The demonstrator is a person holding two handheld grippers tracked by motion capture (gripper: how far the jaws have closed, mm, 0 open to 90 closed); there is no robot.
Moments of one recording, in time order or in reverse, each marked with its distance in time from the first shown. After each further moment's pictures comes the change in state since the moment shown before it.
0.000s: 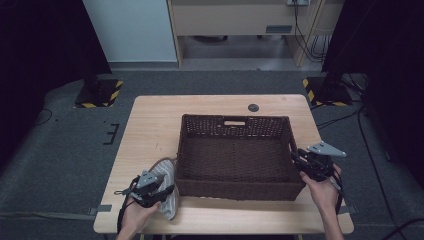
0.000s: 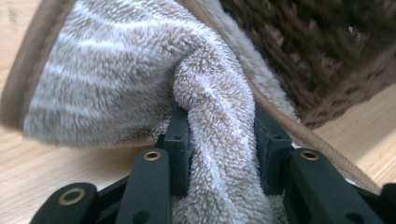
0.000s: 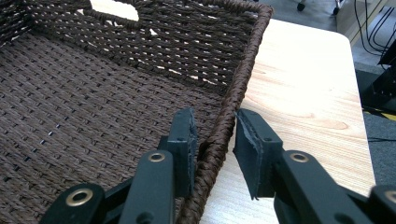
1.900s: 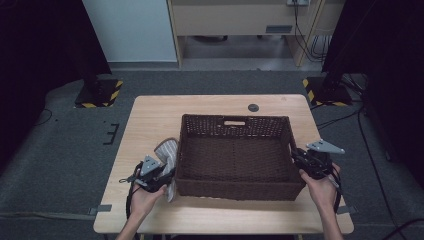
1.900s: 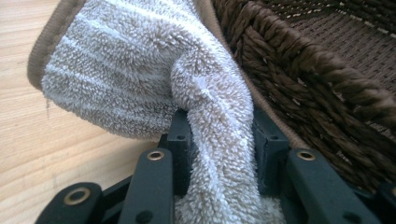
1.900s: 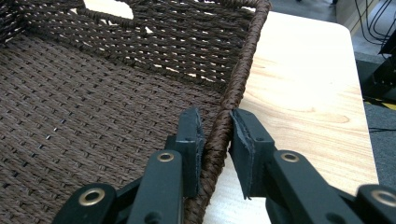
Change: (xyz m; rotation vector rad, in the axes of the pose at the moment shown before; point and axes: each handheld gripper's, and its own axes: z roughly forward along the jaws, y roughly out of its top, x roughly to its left) left arm 0.002 0.035 0.021 -0.124 0.015 0.014; right arm 0.000 0.004 0.004 0.022 -0.009 0.026
